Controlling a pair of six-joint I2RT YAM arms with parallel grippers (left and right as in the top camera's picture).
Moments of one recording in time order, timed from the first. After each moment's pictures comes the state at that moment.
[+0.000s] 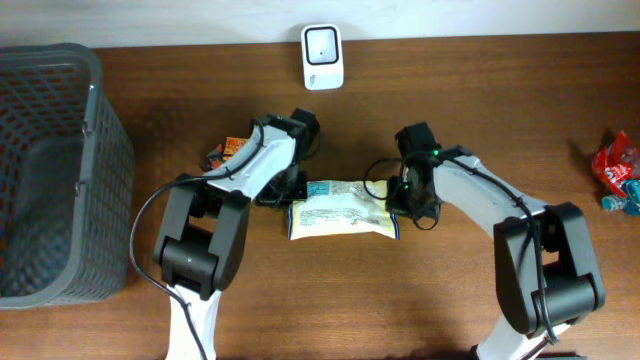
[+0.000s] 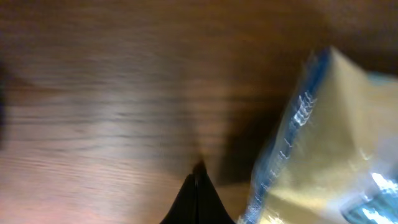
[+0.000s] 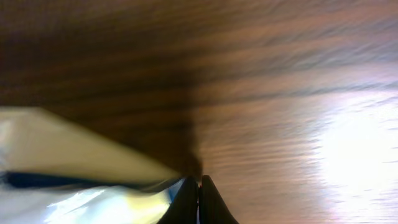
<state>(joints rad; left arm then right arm) -0.43 2.20 1.62 -1.16 -0.10 -0.46 0.26 1.86 1.14 -0.74 -0.09 0.51</state>
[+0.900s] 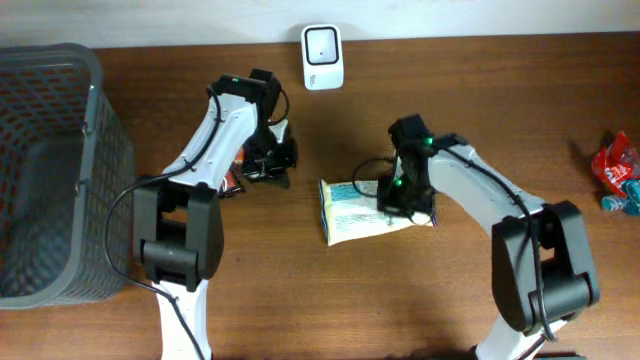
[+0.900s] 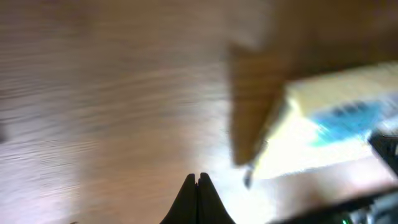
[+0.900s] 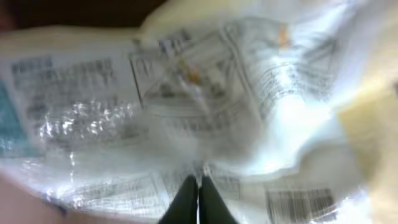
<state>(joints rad) -0.28 2.20 1.86 -1.34 0.32 -0.27 0.29 1.87 1.24 -0.90 -0.25 0.43</state>
